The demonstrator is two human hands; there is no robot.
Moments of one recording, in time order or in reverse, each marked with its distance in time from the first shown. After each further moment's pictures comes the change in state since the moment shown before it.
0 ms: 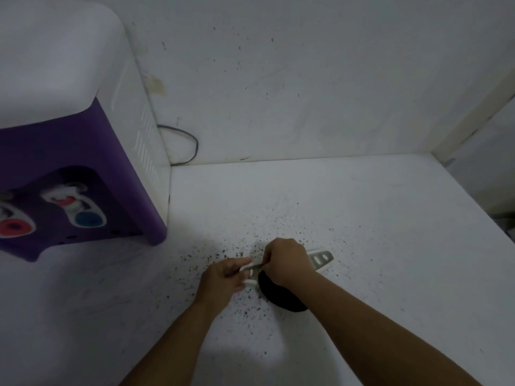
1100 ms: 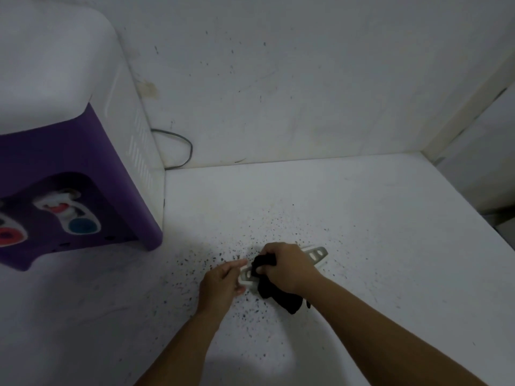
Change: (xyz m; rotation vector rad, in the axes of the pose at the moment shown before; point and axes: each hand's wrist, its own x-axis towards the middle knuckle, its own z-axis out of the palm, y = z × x) left_hand -0.003 -0.004 0.008 -0.007 0.134 -0.015; right_hand -0.016 0.013 -0.006 0.328 0.019 -0.075
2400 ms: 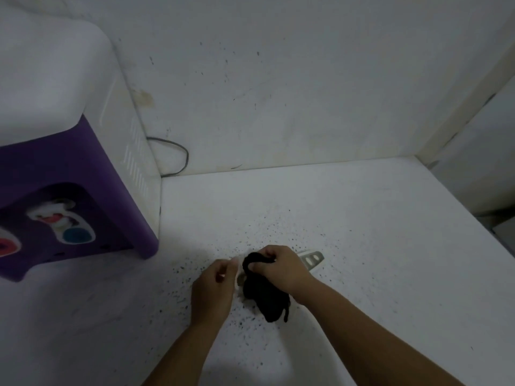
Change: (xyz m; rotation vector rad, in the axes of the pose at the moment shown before) left_hand -0.017 0.021 0.001 0.417 0.161 0.239; right_hand -0.002 -0.008 -0.005 0.483 -0.010 0.180
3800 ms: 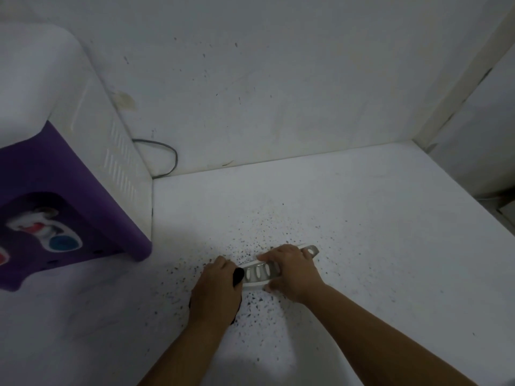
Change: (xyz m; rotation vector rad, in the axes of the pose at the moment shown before) left_hand -0.003 0.008 0.008 0.640 -0.083 0.443; right_hand 0.007 0.053 -0.017 -0.652 0.020 -0.219
